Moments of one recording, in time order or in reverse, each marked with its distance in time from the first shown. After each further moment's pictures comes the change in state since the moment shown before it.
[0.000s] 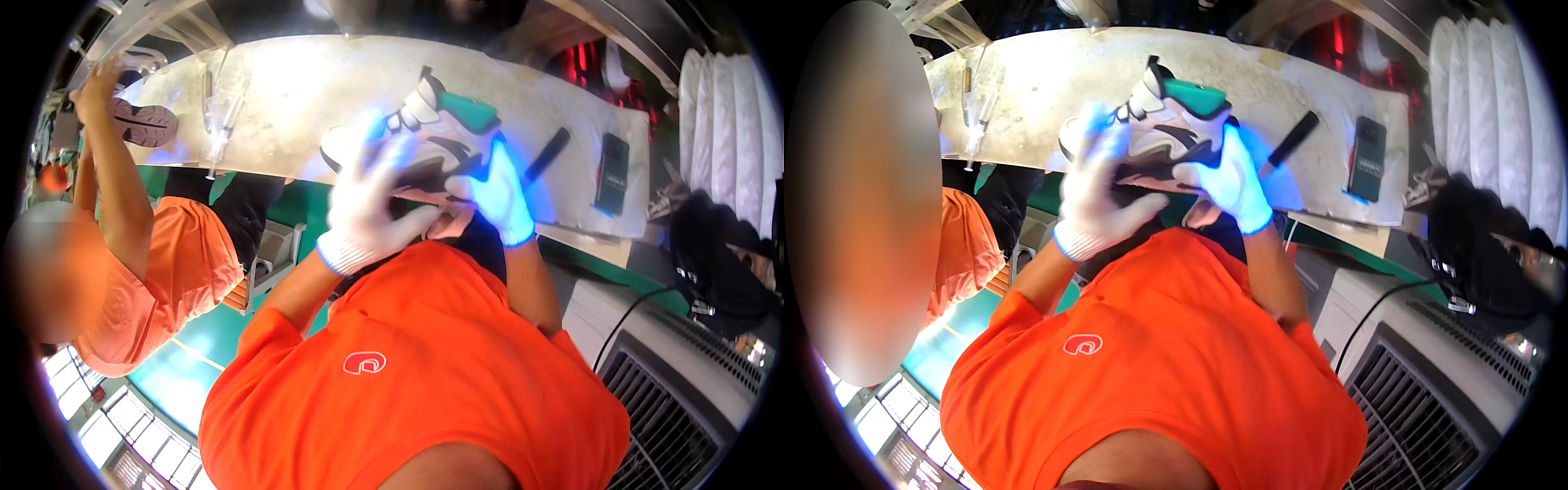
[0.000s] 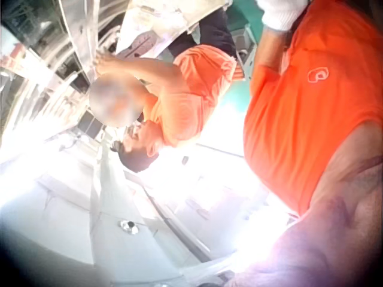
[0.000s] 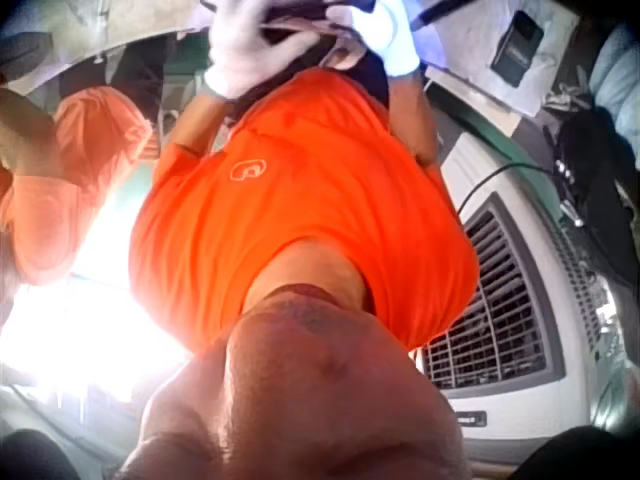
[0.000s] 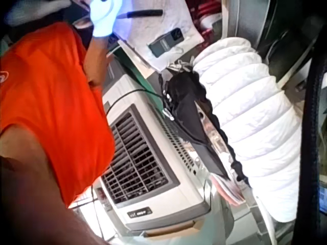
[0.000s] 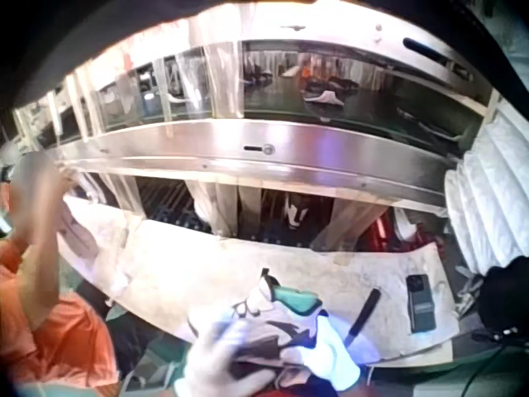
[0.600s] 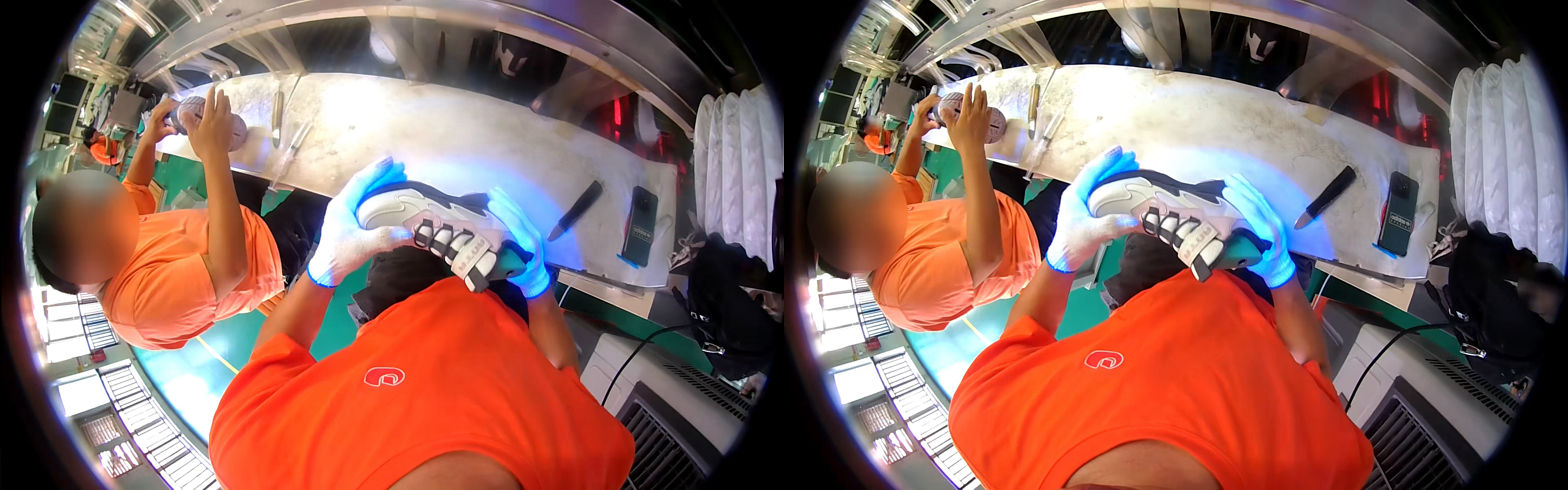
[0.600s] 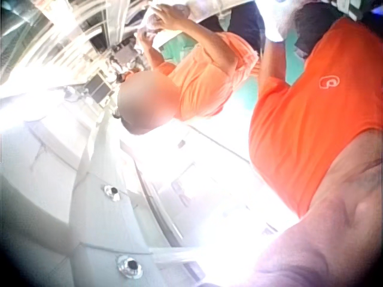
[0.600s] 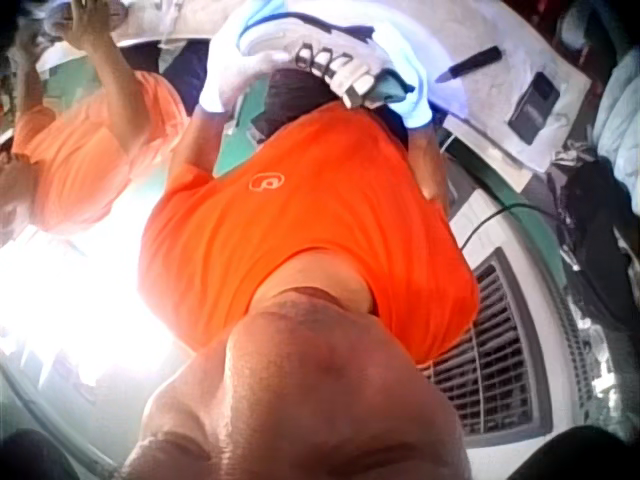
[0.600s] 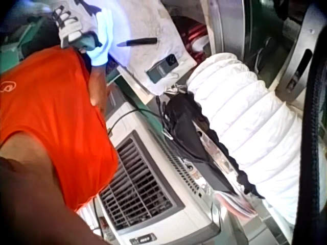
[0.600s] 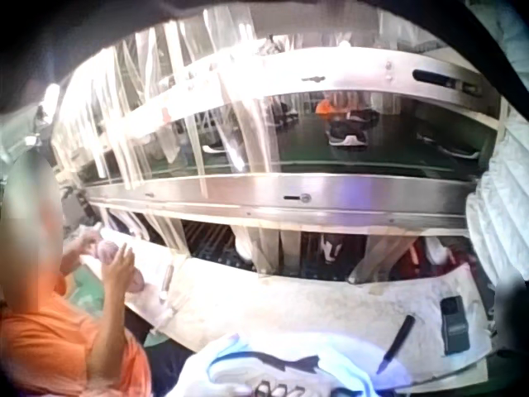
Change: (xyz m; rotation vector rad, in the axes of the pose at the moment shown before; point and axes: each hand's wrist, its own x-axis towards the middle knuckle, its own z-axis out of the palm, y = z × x) left_hand 0.005 -0.007 -0.085 -0.613 -0.072 -0.672; right_hand -0.016 0.046 -0.007 -0.354 -0.106 -0.523
